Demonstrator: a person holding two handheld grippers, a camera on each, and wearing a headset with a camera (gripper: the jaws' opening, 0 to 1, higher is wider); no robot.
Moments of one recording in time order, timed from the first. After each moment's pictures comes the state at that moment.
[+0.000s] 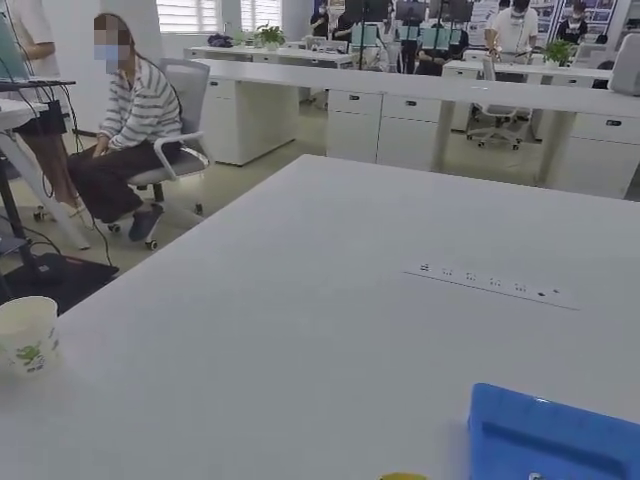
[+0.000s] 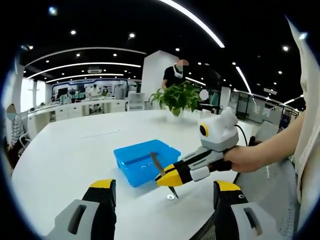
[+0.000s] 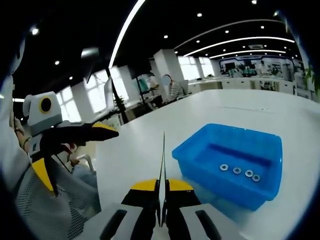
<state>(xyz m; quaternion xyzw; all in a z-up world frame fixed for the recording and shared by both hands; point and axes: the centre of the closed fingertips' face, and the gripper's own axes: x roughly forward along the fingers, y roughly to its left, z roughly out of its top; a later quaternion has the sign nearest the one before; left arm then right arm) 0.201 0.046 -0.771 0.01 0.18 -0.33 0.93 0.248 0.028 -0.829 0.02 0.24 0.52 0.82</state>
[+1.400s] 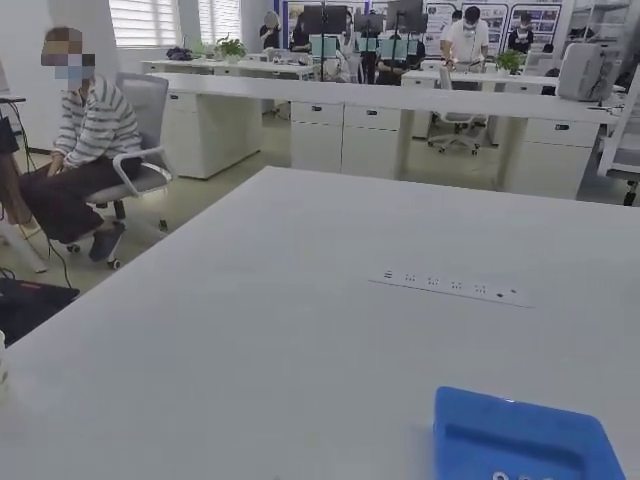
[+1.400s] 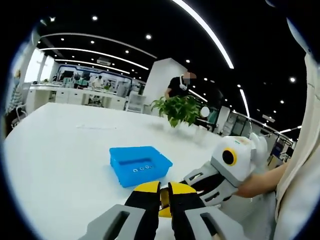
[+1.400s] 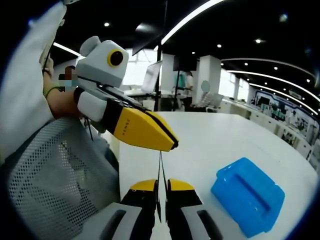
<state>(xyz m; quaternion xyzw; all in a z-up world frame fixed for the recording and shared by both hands) 0.195 0.048 -0.753 -0.10 0.18 -0.35 0.92 0.184 0.064 -0.812 -0.17 0.15 0.60 0.77</state>
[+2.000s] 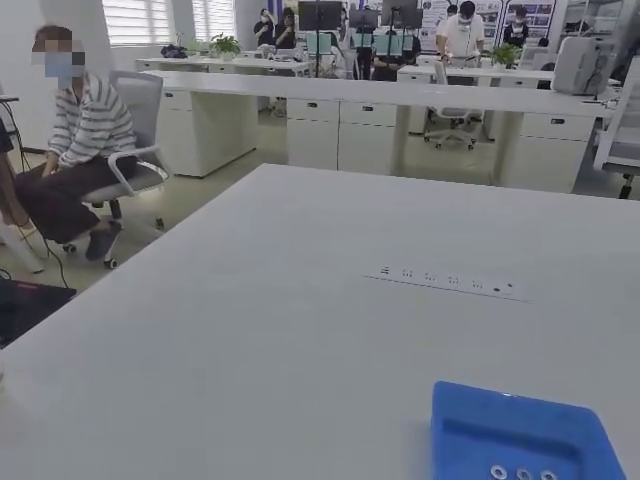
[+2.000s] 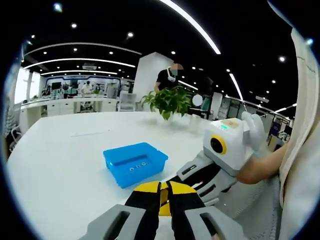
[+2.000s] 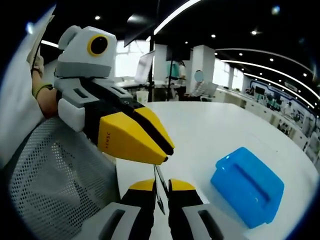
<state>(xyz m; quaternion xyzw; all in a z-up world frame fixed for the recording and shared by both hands) 0.187 0.036 -0.759 -0.02 0.18 -0.38 0.91 0.186 0.062 -0.821 -0.17 0.19 0.58 0.77</state>
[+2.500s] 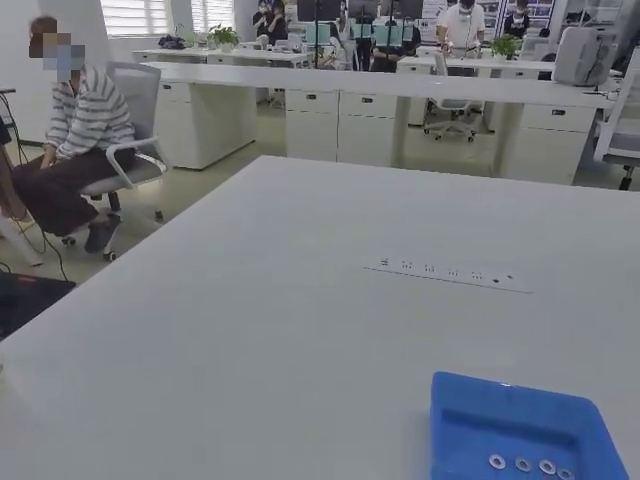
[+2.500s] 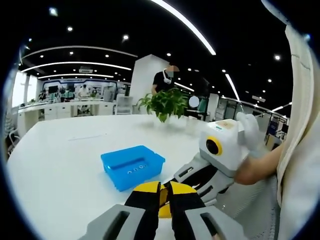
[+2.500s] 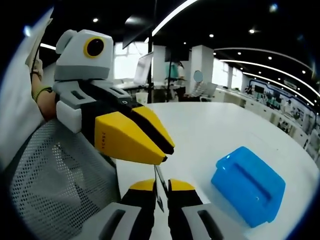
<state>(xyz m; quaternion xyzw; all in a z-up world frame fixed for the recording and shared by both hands) 0.187 0.037 -0.753 -0.03 0.16 -0.39 0.91 0.186 0.063 -0.820 -0.17 0.19 0.58 0.78</state>
